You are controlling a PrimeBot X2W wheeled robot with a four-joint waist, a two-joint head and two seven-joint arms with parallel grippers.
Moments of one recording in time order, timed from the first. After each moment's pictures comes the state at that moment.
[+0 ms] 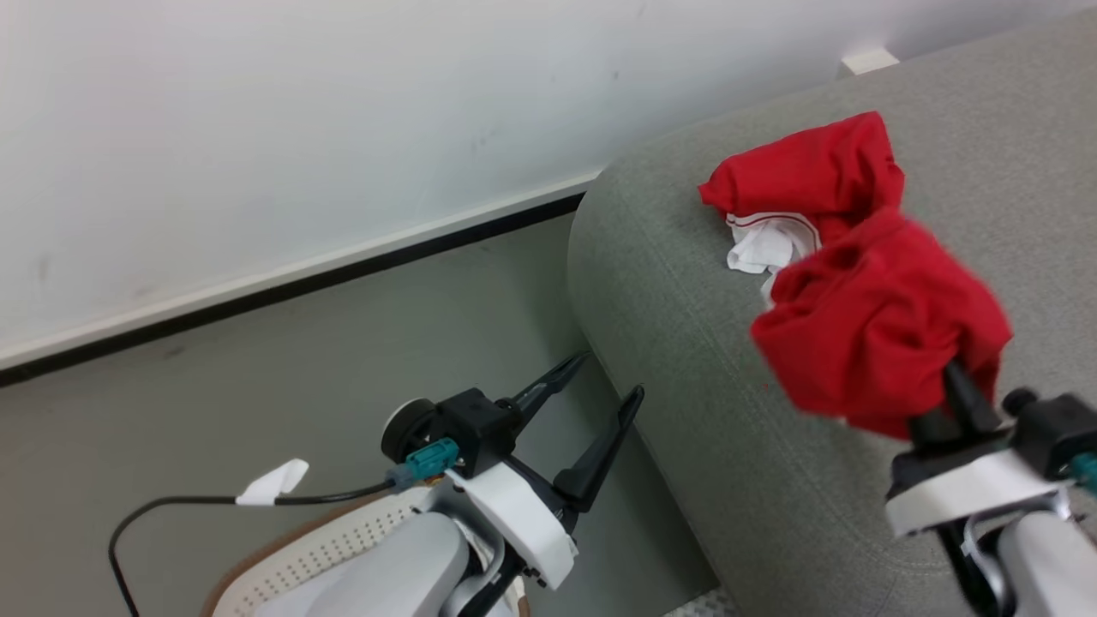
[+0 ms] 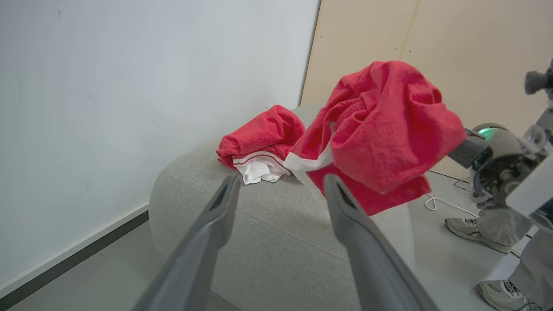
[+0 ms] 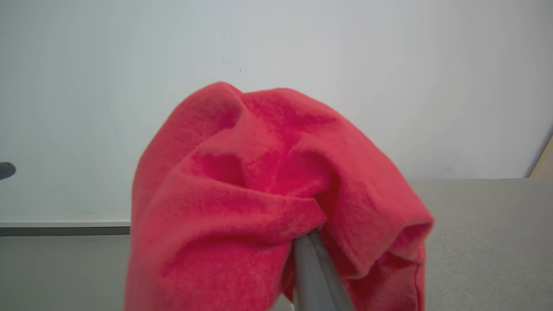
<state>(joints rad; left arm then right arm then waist) -0.56 0.17 -0.76 0.37 -0.48 -0.11 -0.26 -0.34 -0.20 0.22 0.33 0.32 0.13 -0.26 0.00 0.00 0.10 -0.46</state>
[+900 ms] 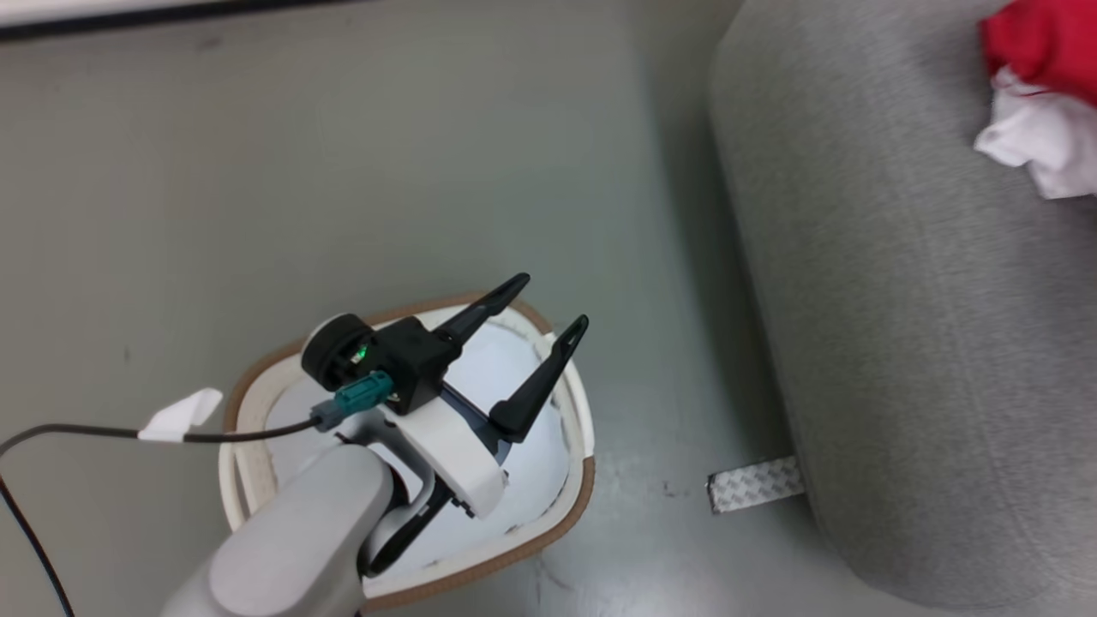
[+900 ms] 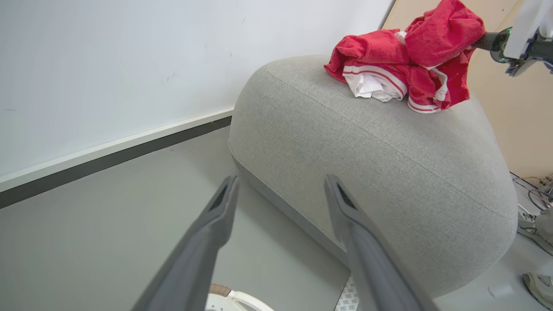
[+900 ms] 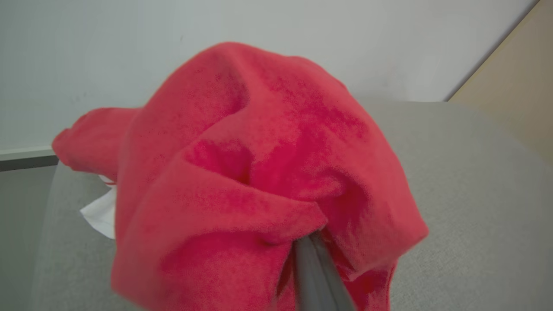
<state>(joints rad) -0.66 0.34 -0.76 0.24 -0.47 -0.11 -0.19 -0.86 -0.60 0.16 0.88 0.62 0.13 -0.07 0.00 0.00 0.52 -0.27</state>
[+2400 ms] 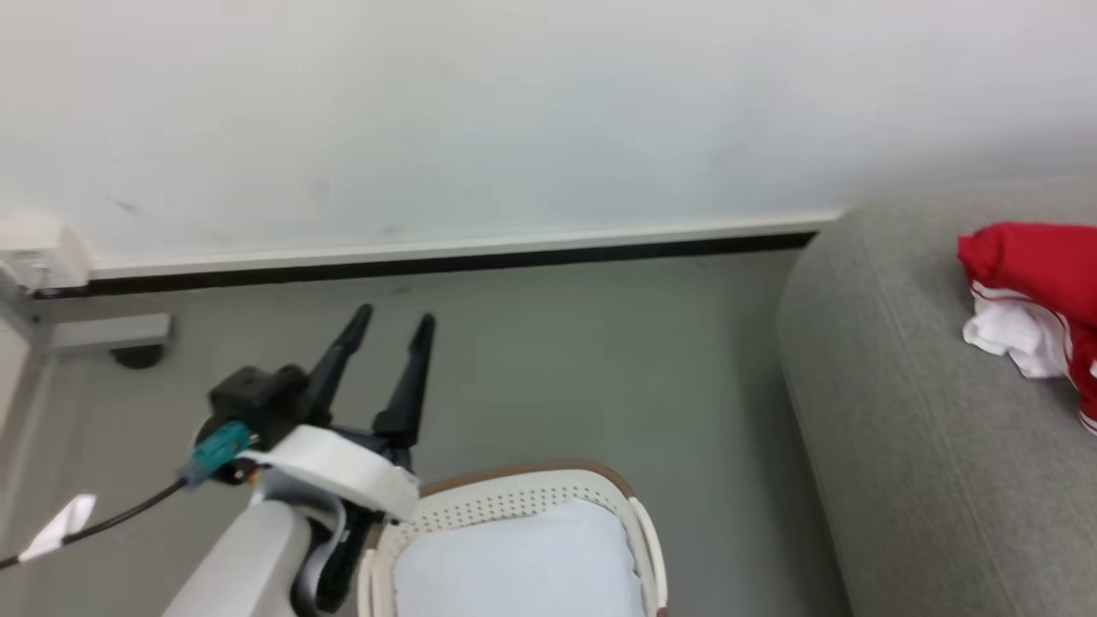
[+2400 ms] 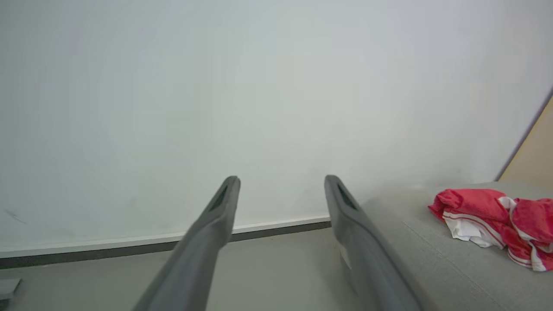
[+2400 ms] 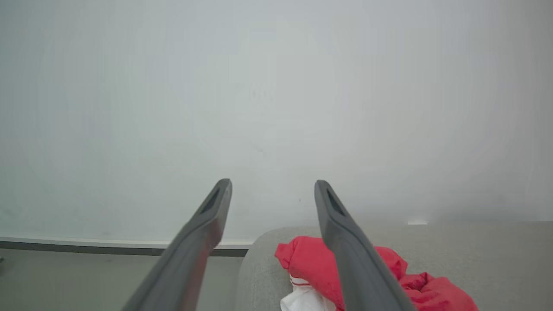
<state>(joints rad) -0.46 0.29 -0.47 0.30 -0.55 -0.02 -0.26 -0.55 -0.63 0.22 0.44 0.73 0.13 -0.07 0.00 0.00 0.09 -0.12</state>
